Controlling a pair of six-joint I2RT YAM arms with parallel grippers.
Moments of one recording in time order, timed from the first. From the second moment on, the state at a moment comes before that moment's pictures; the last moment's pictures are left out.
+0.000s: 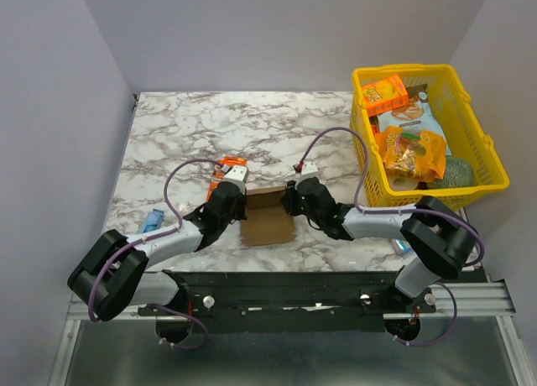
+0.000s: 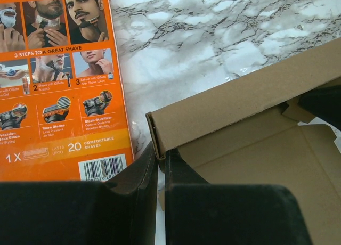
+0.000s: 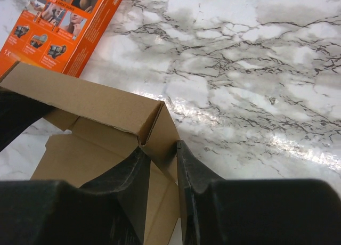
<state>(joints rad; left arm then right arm) -0.66 1.27 0.45 0.26 -0.22 -0.30 0.86 1.60 0.68 0.41 0.26 0.44</state>
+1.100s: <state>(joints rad) -0.68 1.19 0.42 0.28 -0.22 -0.33 0.91 1.72 0.97 -0.04 0.60 0.74</state>
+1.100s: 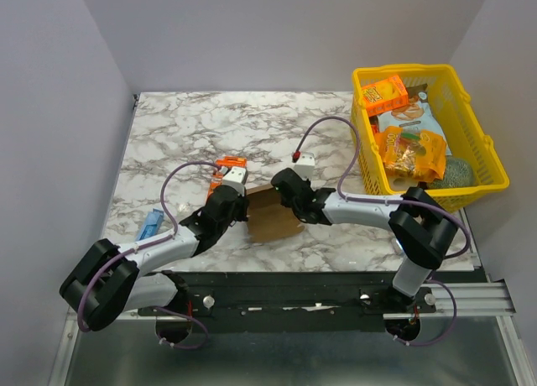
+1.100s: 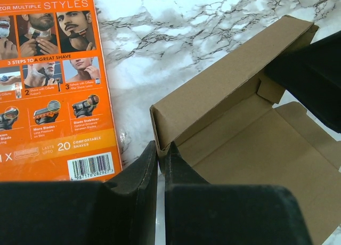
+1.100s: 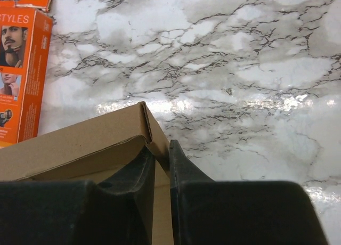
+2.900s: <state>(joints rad) -0.69 1.37 0.54 0.22 -0.22 -0.29 1.02 1.54 0.93 -0.31 0.55 0.66</state>
